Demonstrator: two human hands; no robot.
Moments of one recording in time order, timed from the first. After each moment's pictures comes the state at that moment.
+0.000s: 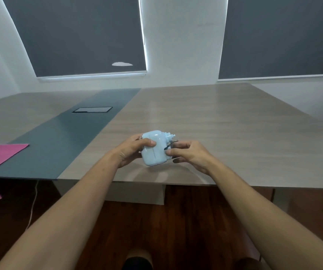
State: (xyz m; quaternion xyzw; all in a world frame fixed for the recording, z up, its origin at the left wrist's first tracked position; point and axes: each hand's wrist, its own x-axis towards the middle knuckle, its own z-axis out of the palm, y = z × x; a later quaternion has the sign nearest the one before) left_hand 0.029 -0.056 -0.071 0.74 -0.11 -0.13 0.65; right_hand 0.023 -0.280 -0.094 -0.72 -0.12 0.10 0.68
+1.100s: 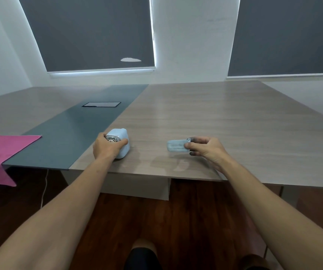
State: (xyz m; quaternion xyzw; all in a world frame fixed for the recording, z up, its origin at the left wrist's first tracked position) left_hand 0.029 0.019 -0.102 0.82 0.25 0.24 0.45; right_hand 0.037 -0.297 -0.113 -0.70 -0.05 0.02 0.71
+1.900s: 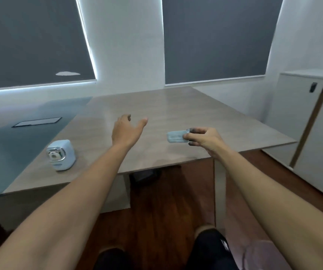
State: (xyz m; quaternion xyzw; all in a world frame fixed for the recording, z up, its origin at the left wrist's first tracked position) left_hand 0.000 -0.189 -0.045 0.88 -0.05 0.22 0.41; right_hand -0.056 -0.437 -0.081 -0.70 0.06 -0.13 0.70
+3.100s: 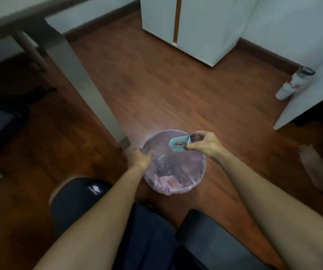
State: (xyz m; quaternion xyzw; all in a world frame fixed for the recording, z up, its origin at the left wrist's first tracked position) left_hand -0.183 -0.539 -0.455 0.87 -0.09 -0.37 0.31; right_hand -0.333 -0.710 -0.445 -0.65 0.48 -0.08 0.59
